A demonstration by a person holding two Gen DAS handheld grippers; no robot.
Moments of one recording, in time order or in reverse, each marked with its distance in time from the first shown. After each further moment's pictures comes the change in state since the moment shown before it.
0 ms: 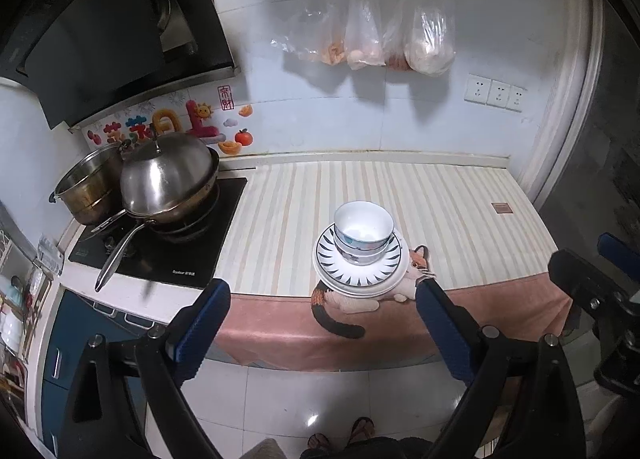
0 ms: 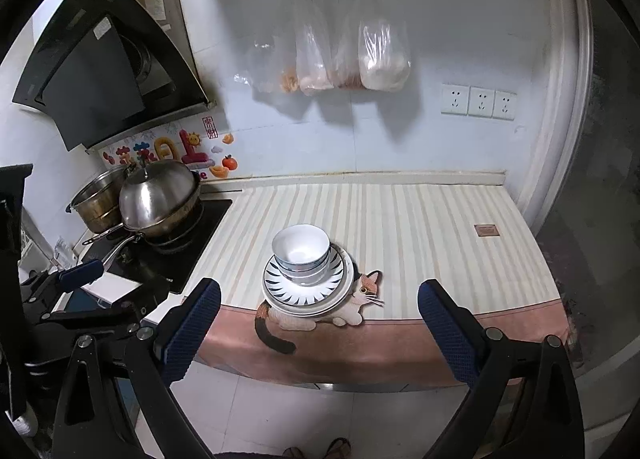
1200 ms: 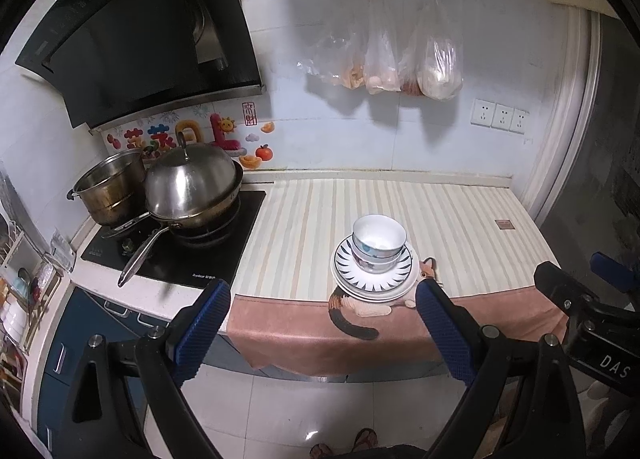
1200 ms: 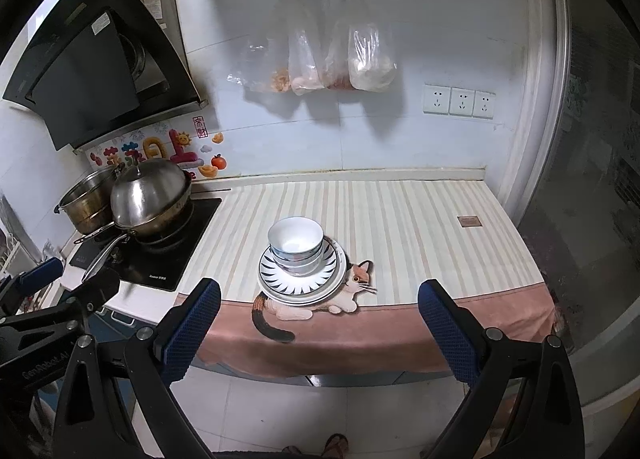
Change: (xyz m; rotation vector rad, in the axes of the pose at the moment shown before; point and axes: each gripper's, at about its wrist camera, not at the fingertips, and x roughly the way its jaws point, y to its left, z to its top) left arm -0.042 0.025 -0.018 -0.039 -0.080 0.024; right arm -0.026 0.024 -0.024 0.018 -0.007 -0.074
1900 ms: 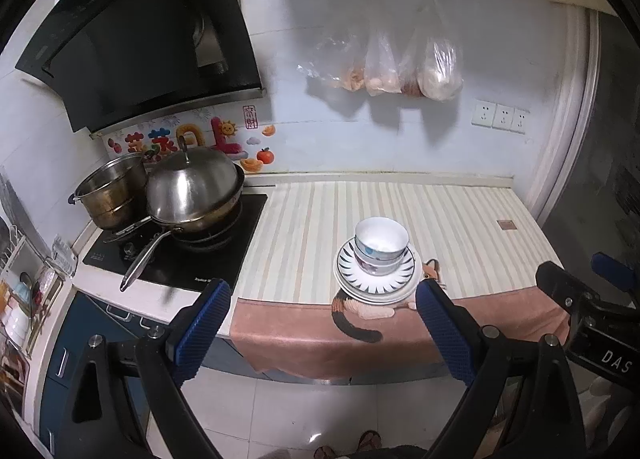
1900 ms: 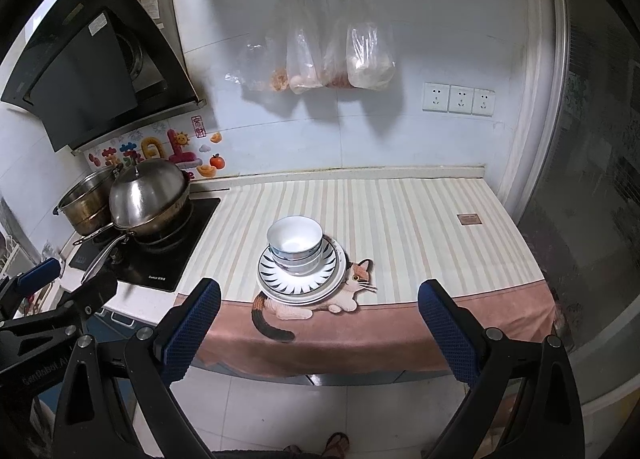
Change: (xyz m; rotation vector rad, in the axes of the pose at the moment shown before) left arm -0.003 -0.003 -0.001 0.000 -0.012 0.017; right arm 0.001 0.002 0.001 0.004 0.003 -0.005
